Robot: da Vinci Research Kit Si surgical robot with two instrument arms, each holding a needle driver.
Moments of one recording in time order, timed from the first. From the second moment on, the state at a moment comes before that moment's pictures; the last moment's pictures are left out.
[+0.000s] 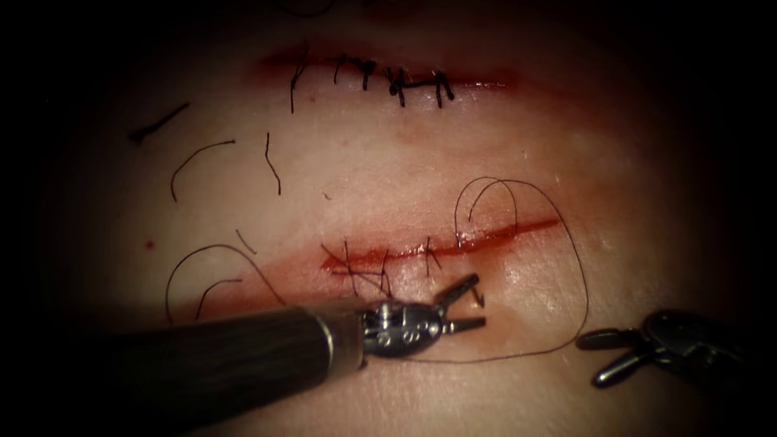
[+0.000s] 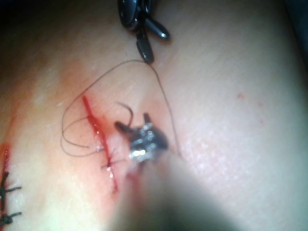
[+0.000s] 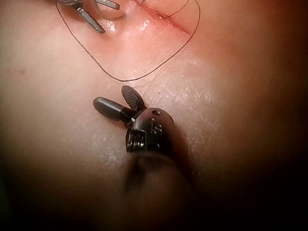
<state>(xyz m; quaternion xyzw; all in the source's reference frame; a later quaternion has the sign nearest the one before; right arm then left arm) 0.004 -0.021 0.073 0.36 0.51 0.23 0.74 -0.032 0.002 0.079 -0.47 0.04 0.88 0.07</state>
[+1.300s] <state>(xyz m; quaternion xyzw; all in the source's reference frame) 0.004 -0.021 0.064 0.27 0.53 0.31 0.74 -0.027 0.008 0.055 -0.54 0.04 0.83 0.08</state>
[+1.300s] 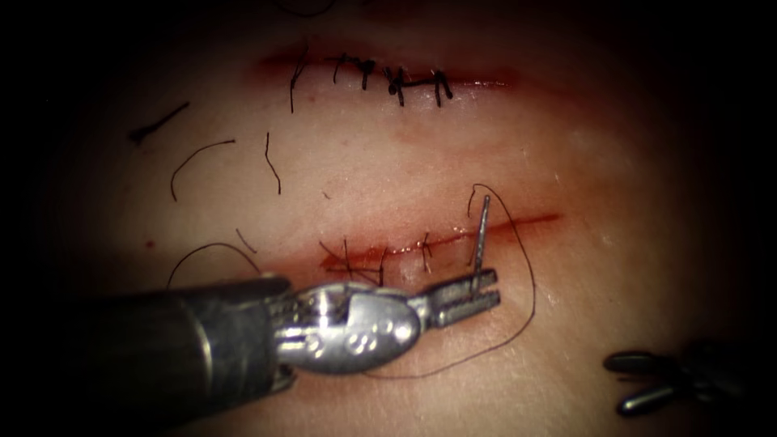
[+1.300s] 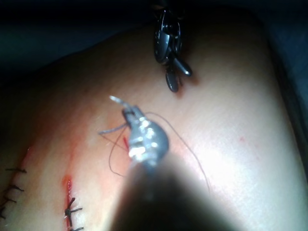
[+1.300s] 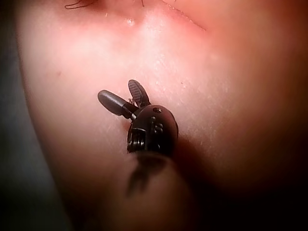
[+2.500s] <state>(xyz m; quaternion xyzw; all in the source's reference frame) 0.012 -0.015 0.064 0.13 0.51 0.26 0.81 -0.017 0.019 0.046 -0.61 0.09 0.78 0.11</state>
